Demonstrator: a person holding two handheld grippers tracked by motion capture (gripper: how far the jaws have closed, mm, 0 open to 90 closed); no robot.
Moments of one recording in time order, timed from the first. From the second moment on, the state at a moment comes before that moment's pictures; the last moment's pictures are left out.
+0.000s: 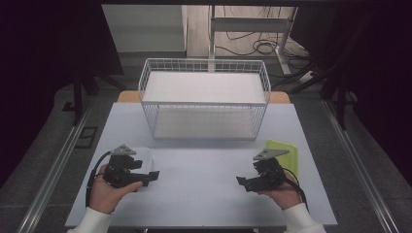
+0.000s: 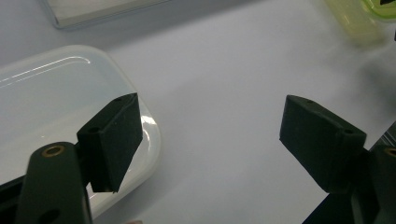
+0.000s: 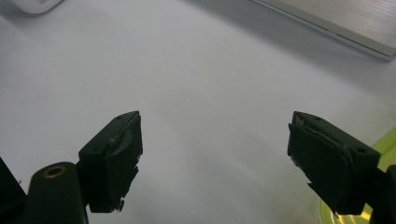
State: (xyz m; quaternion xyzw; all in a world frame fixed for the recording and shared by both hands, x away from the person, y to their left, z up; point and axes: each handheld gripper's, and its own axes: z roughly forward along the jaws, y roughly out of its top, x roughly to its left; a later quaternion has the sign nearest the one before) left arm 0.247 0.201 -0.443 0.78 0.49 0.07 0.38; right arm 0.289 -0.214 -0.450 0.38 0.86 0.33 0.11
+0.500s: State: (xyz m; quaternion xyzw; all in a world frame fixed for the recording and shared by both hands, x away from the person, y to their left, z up) left arm 0.246 0.201 -0.443 0.78 0.49 0.07 0.38; right arm 0.292 -0.212 -0.448 0.38 0.86 0.33 0.11
